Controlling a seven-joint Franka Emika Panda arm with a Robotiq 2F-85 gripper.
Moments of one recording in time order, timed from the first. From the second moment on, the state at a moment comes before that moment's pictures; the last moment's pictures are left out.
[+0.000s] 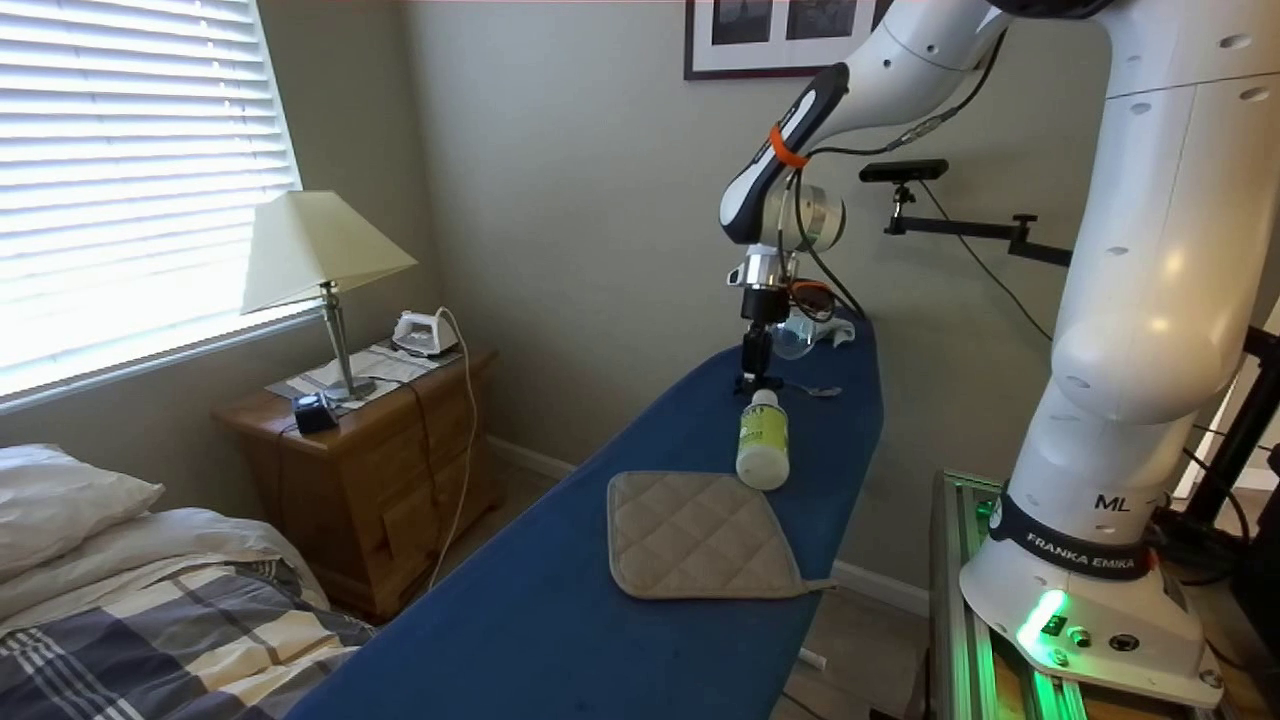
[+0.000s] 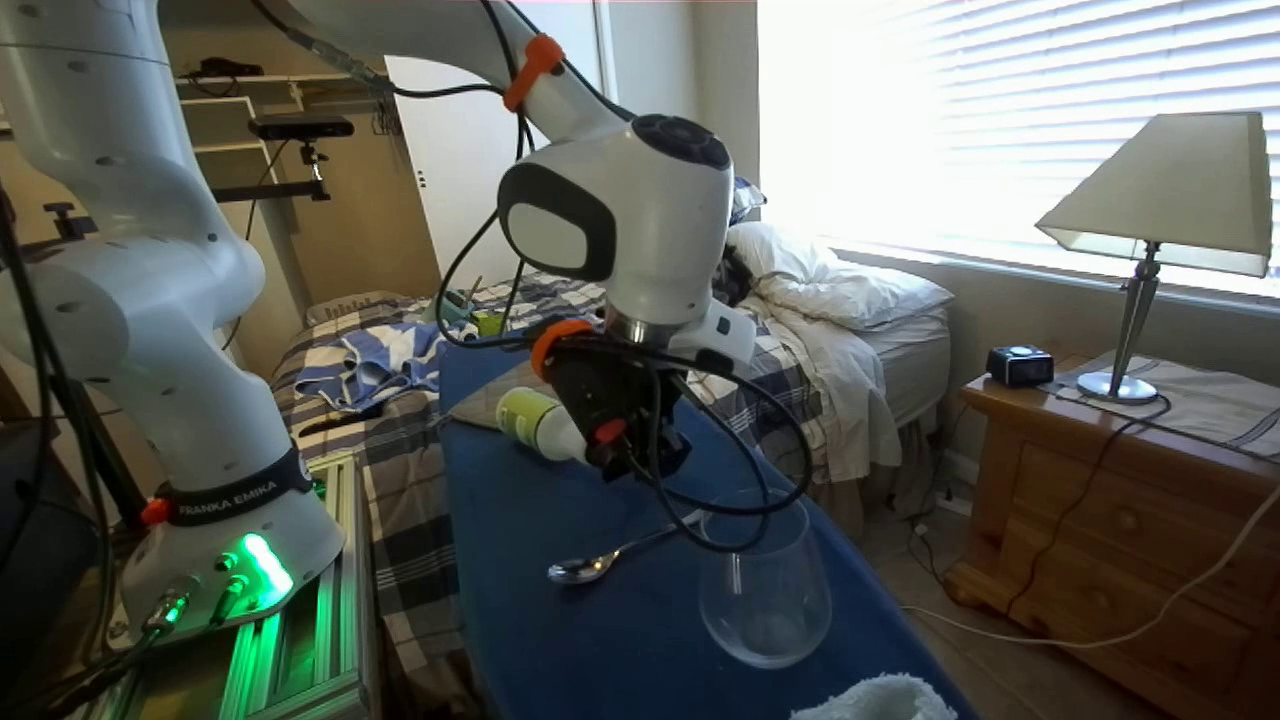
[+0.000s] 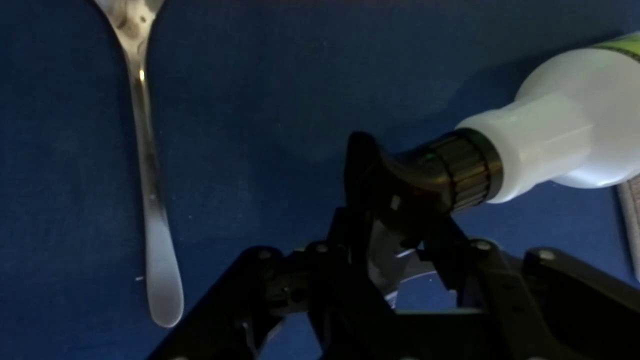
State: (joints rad) arm -0.34 0.13 -0.28 -2.38 0.39 2.23 -0.93
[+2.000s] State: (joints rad) arm -0.20 -0.15 -0.20 -2.28 0.00 2.24 -0.71
